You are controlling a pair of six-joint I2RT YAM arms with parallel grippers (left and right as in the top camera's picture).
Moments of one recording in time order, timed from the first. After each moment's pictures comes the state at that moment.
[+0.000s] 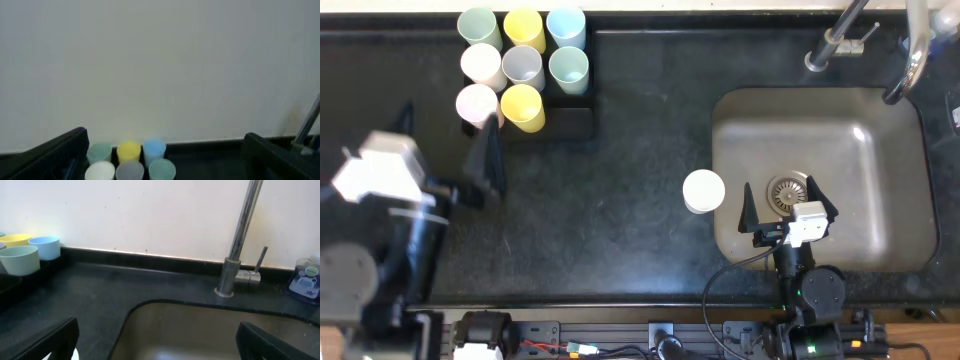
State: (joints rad) left arm -0.03 0.54 0.86 -0.20 0.15 -0.09; right arm 0.14 0.01 0.02 -0.02 0.02 -0.04
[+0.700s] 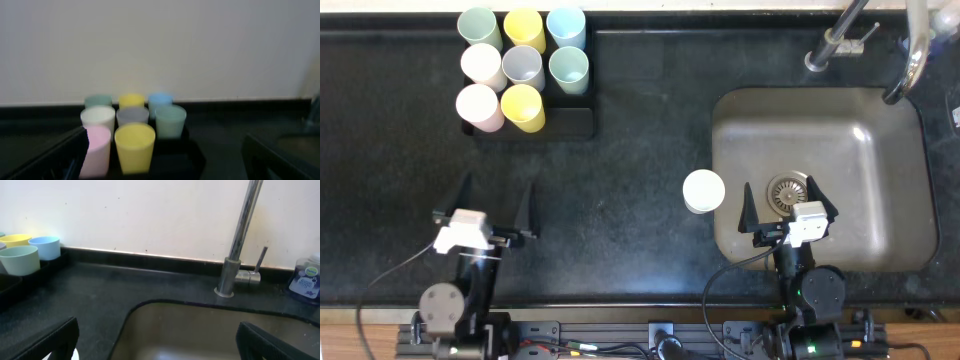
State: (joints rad) left arm -0.01 0.02 0.03 0.11 0.17 -0.07; right arm 0.14 0.01 0.02 -0.02 0.02 -0.03
